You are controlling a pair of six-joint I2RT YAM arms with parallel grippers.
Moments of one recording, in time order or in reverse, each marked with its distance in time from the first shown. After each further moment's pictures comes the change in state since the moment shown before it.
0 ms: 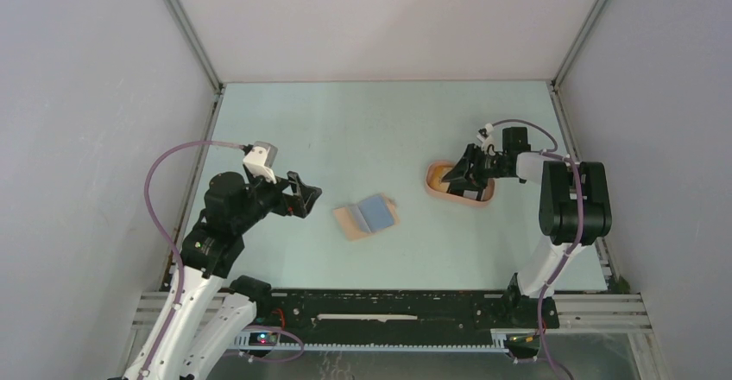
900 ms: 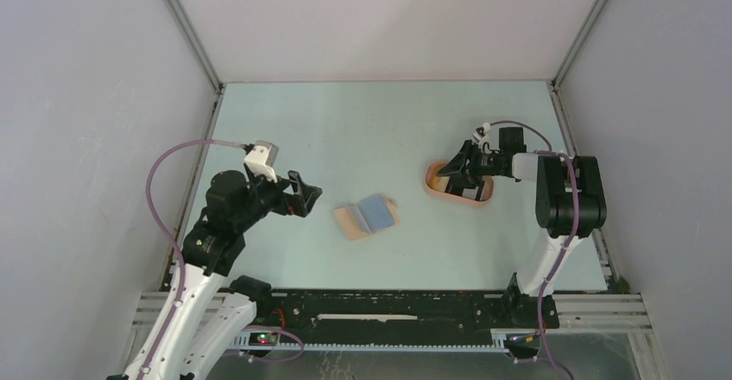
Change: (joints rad) left arm 0.001 0.013 0.000 0.000 -0.001 0.000; right arm 0.010 0.061 0.001 0.150 -0.088 0.157
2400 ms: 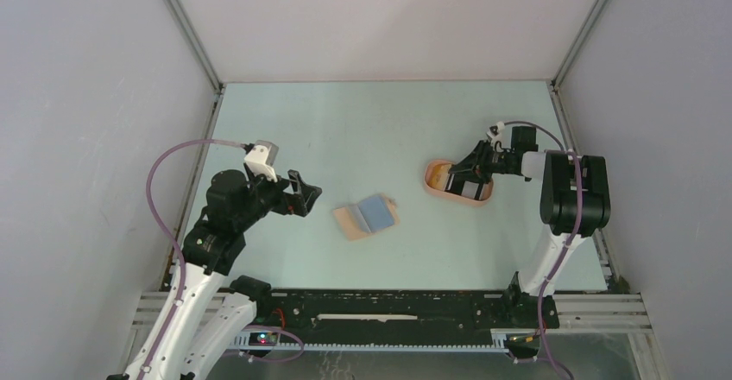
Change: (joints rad) left arm 0.006 0.007 0.000 0.000 0.000 0.000; right arm -0.090 0.021 0.021 0.005 -0.007 0.027
